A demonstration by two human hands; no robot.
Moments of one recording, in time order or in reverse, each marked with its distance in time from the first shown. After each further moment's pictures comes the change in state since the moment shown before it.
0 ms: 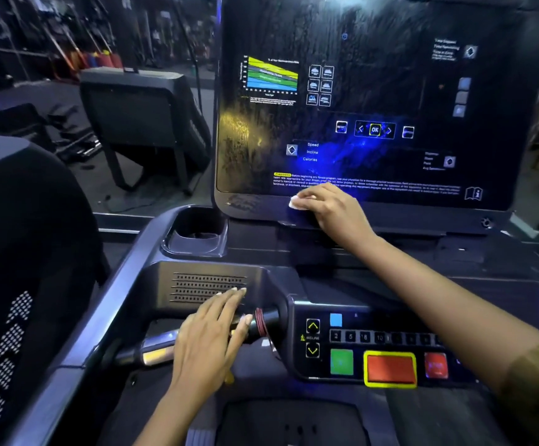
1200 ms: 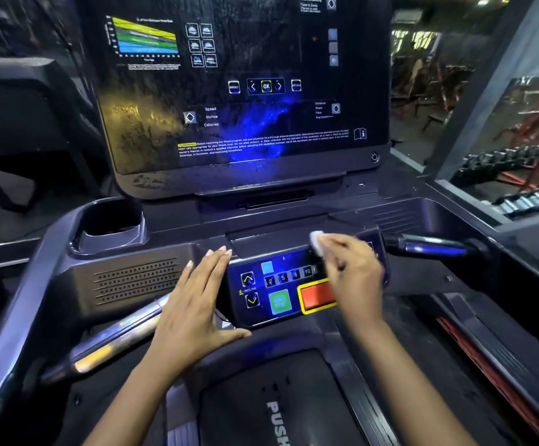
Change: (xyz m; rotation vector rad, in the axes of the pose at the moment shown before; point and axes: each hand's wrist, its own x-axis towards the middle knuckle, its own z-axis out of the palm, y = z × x) left_hand 0.014 0.037 0.006 0.001 -0.203 0.458; right_hand -0.188 -0.092 -0.065 -0.093 0.394 0.769
